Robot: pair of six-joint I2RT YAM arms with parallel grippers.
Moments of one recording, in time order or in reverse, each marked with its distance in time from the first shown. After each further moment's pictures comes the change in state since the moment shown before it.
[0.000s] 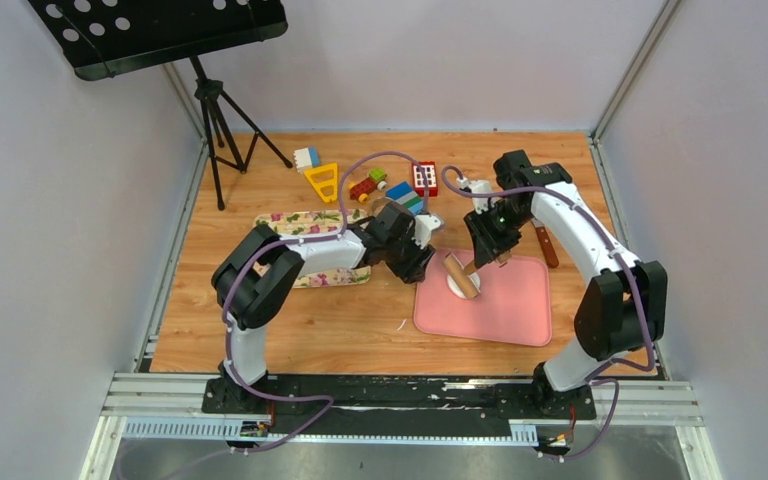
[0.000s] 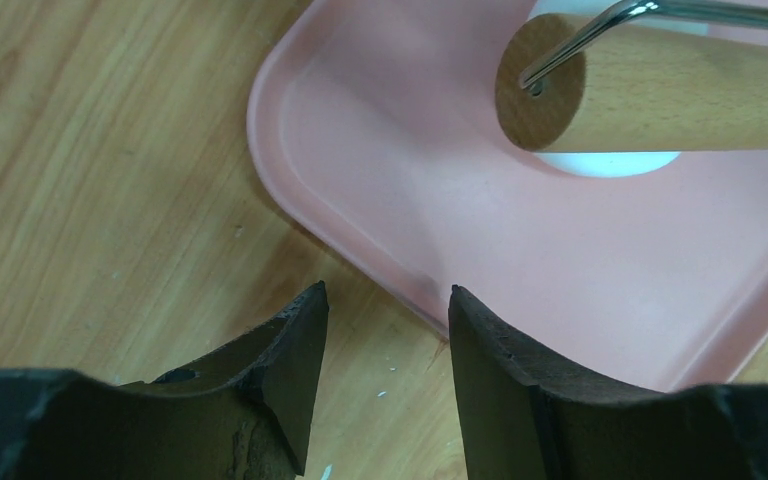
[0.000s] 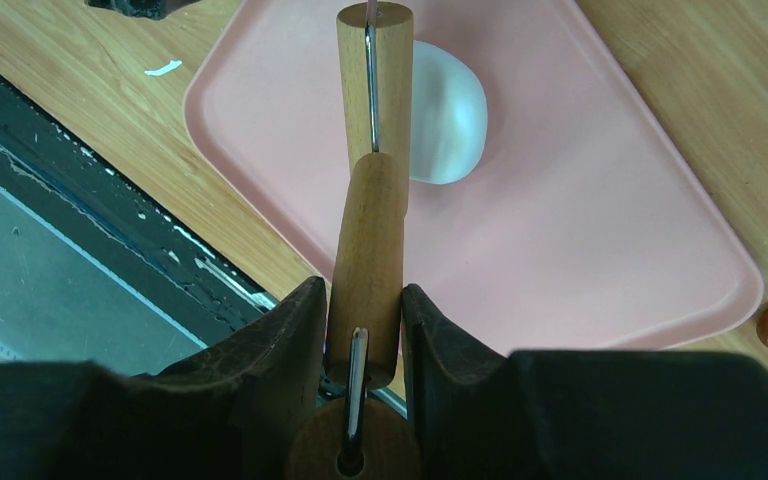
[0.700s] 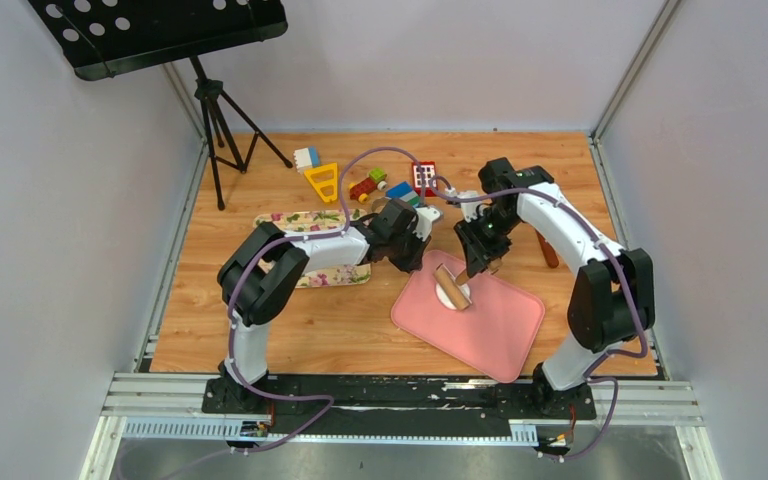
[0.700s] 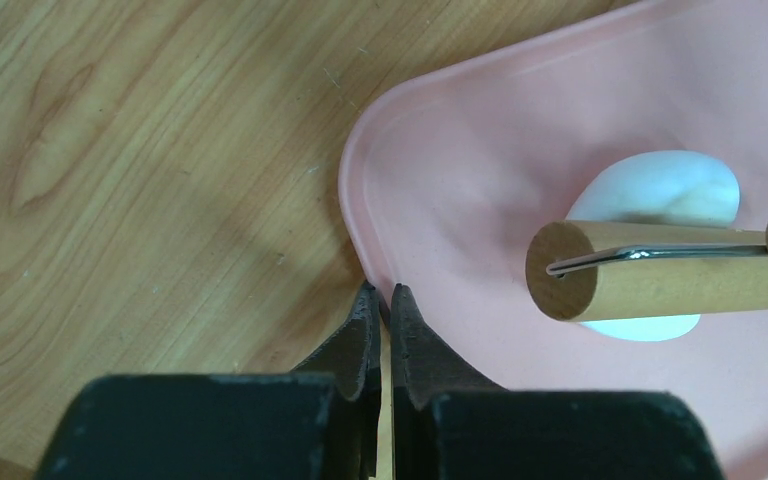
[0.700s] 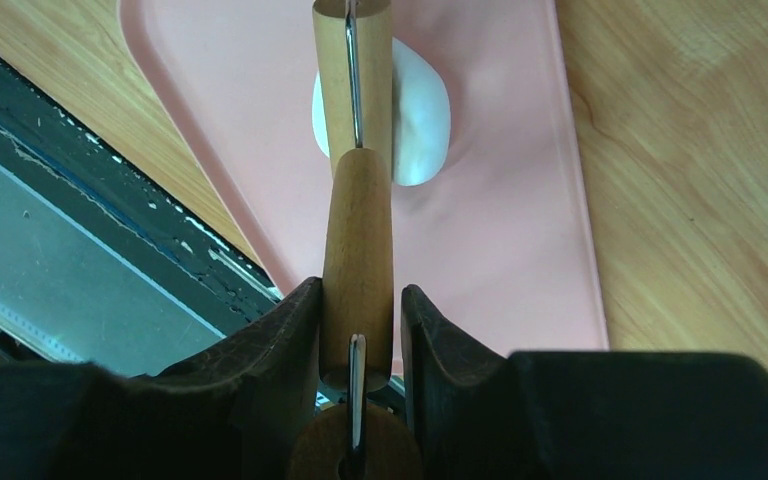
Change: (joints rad) left arm -0.005 0.050 0.045 0.008 -0.067 -0.093; right arm 0.054 0.075 -0.021 -0.002 -0.002 0.031
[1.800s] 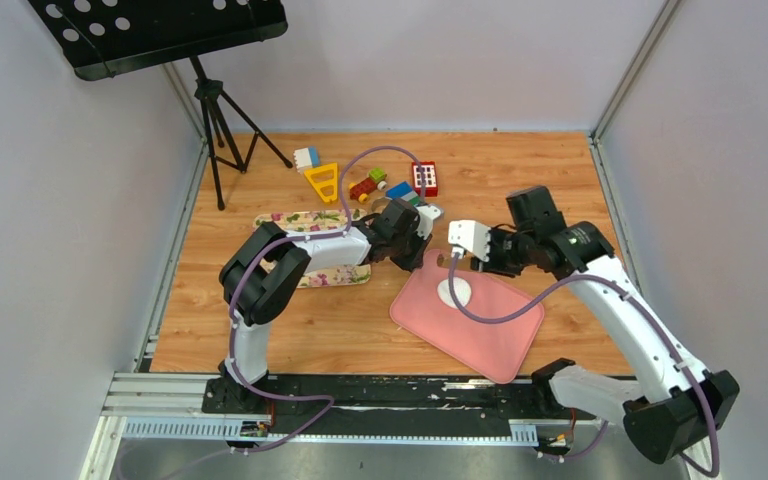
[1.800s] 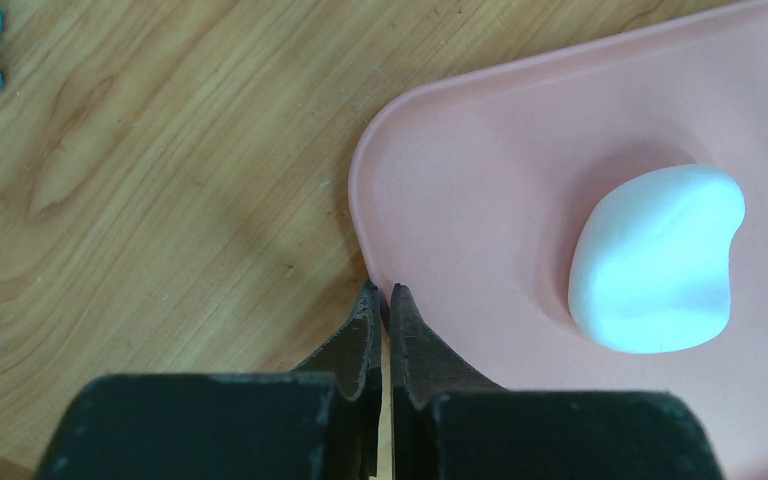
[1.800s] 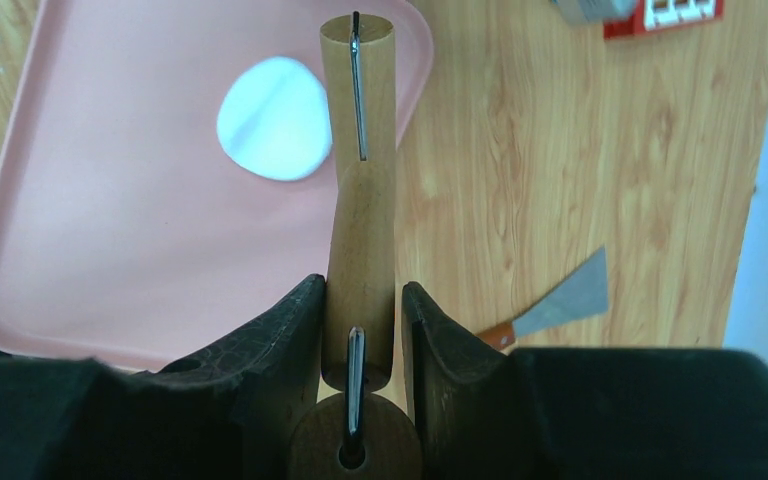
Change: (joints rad) left arm -0.006 0.008 0.010 0.012 -0.034 -0.025; right arm 0.096 -0.578 -0.238 0.189 0.103 -0.708
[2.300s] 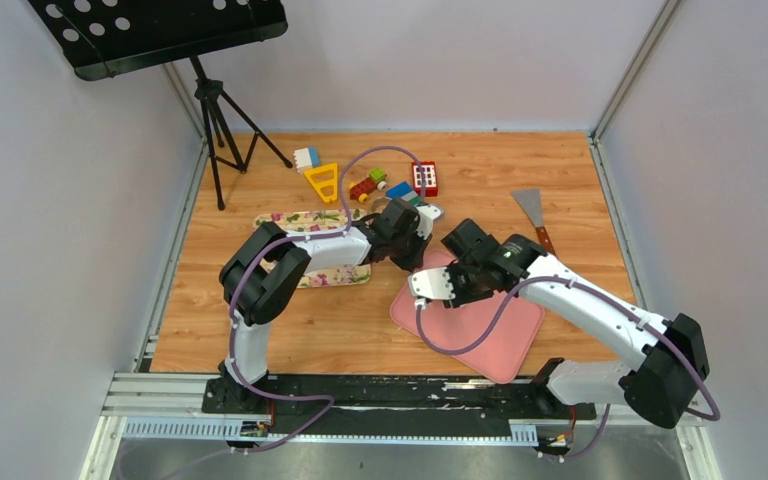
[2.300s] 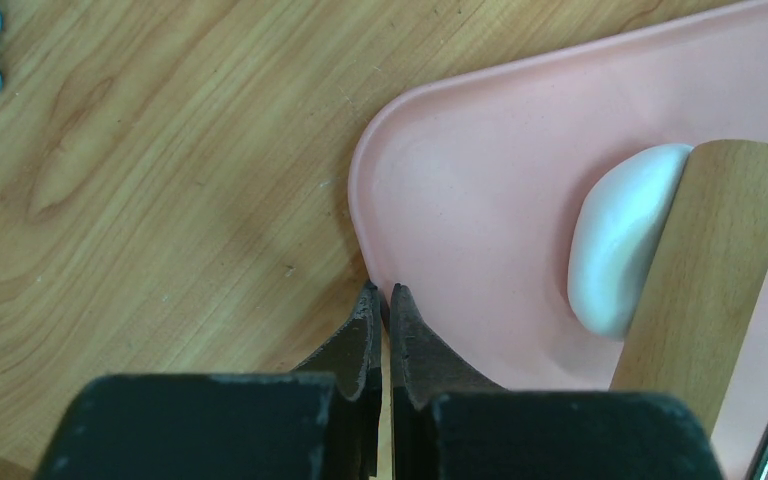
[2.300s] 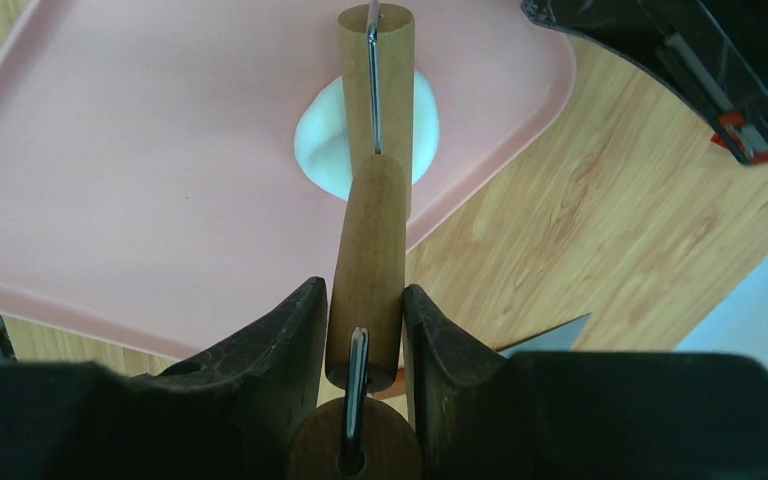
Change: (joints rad) left arm 0.000 0.001 0.001 -0.001 0.000 0.001; right arm 0.334 0.167 -0.105 0.034 0.253 -0.080
